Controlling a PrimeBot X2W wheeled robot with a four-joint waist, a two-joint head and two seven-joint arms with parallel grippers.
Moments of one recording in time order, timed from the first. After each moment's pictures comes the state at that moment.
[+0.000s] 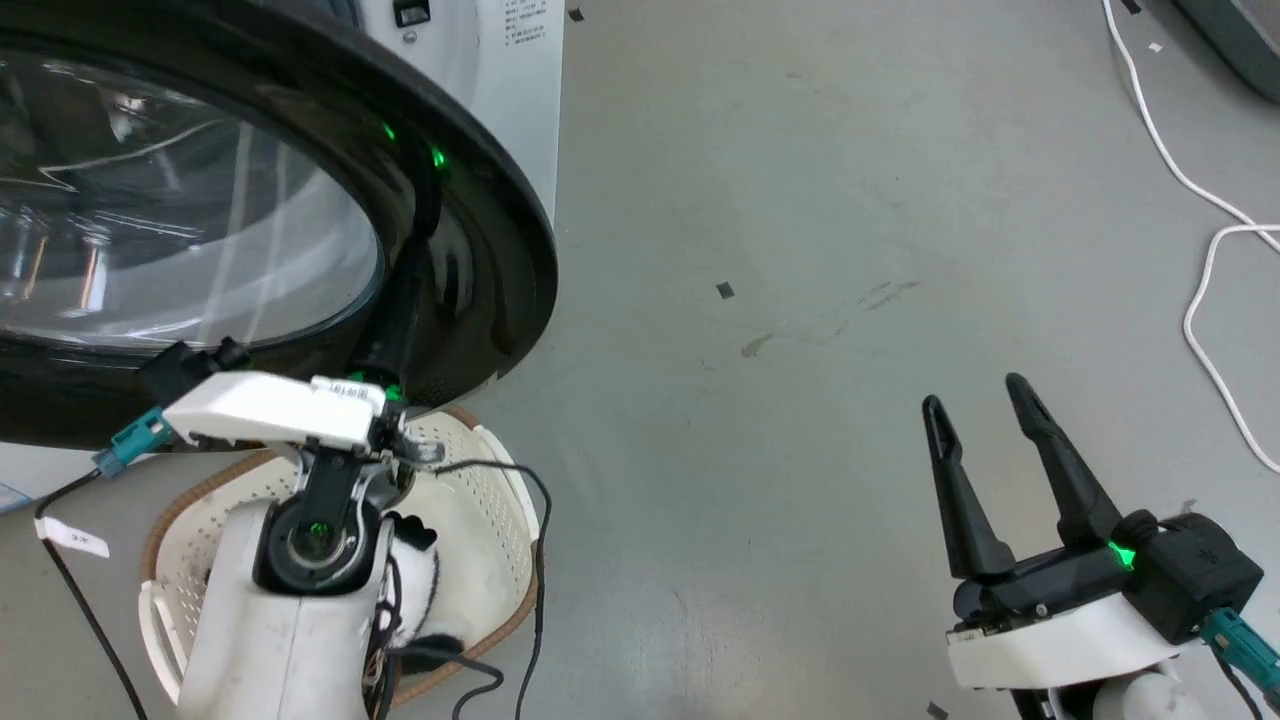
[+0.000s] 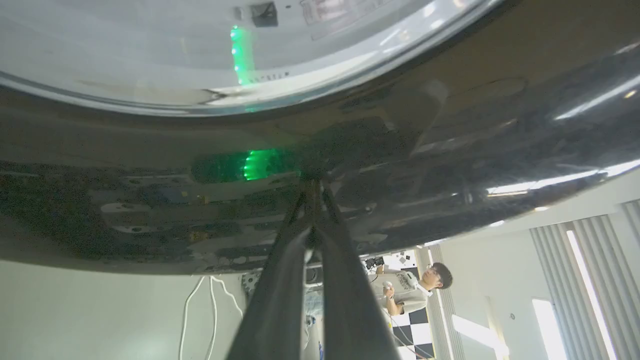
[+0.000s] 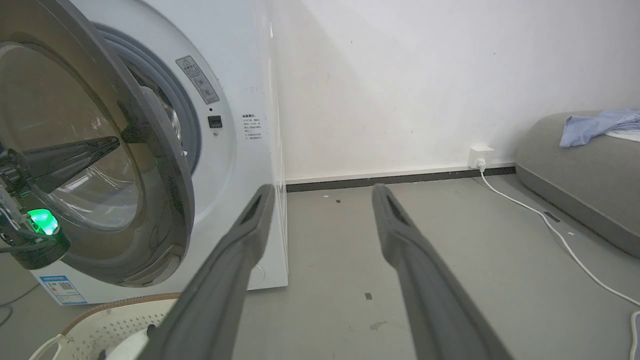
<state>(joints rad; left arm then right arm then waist) -0.44 0.05 0.01 0.25 -1.44 -0.12 0.14 -0.08 -0.08 0.12 -0.07 0.19 0.13 -0.26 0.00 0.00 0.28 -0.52</state>
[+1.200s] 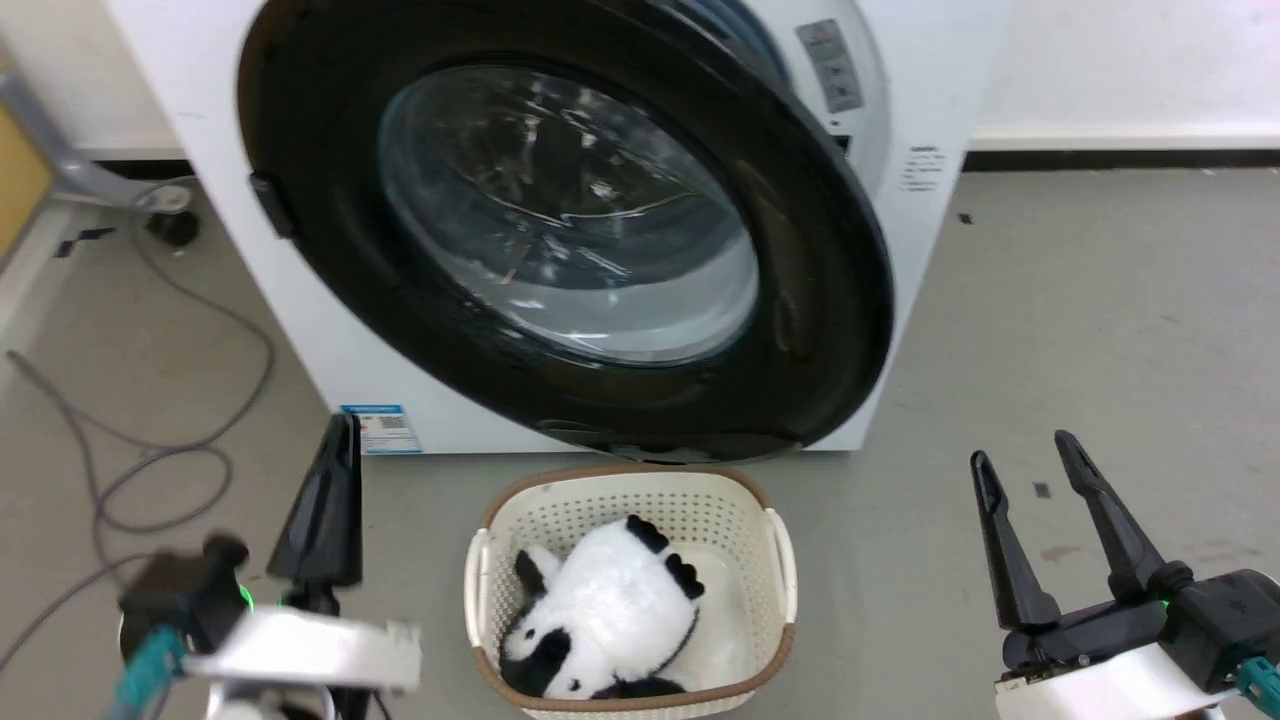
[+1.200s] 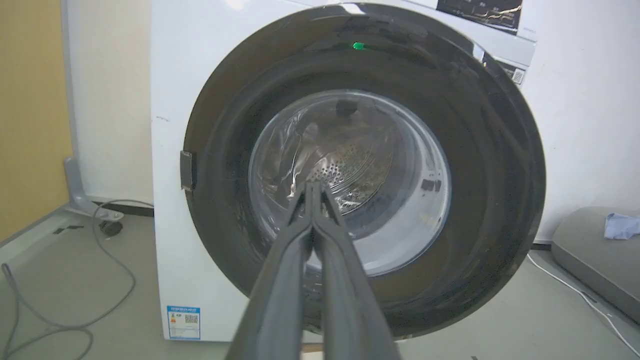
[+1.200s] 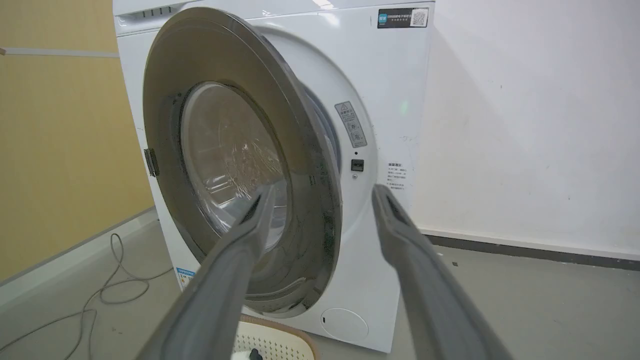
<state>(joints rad) -0.08 0.29 -0.18 -0.02 -0.51 0.04 -0.26 0.02 -0.14 0.07 -0.08 0.16 0.13 -0.26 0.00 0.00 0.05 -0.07</state>
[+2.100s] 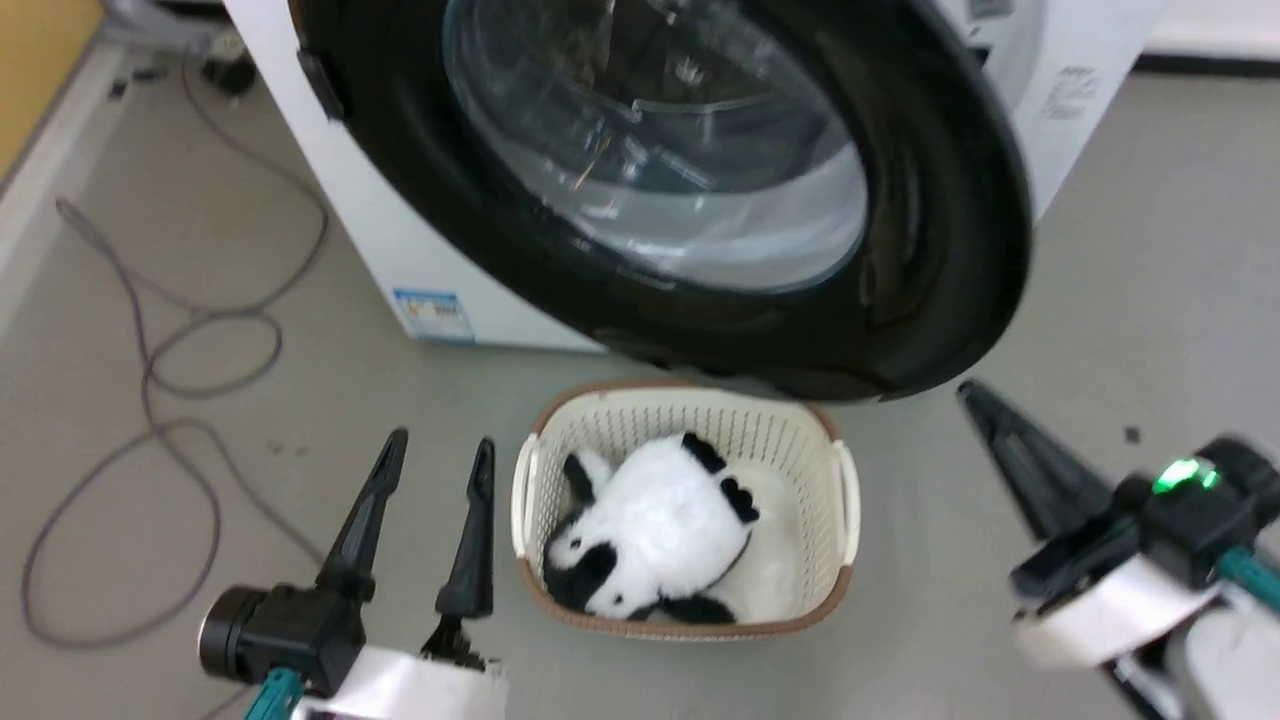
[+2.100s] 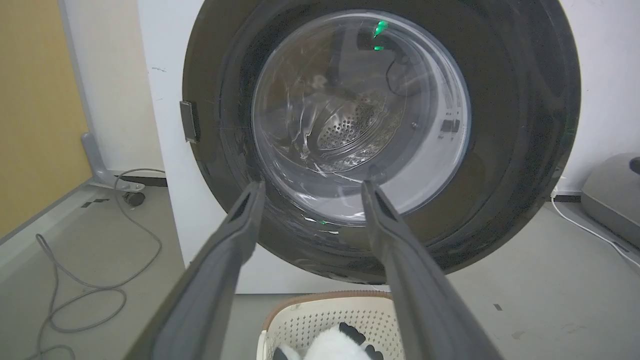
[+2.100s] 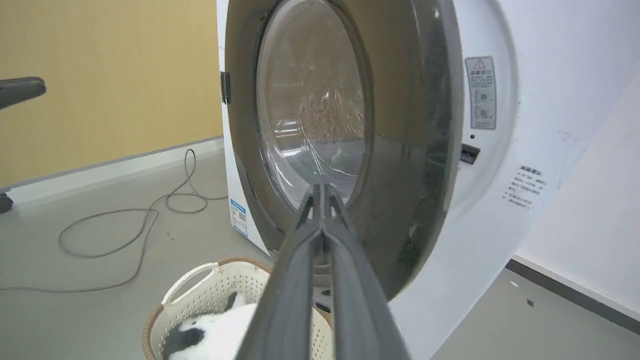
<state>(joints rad) 0.02 0.07 -0.12 -0.11 -0.16 -0.08 -0.26 -0.18 -0.38 0.28 0.00 0.22 0.13 -0.26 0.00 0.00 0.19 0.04</state>
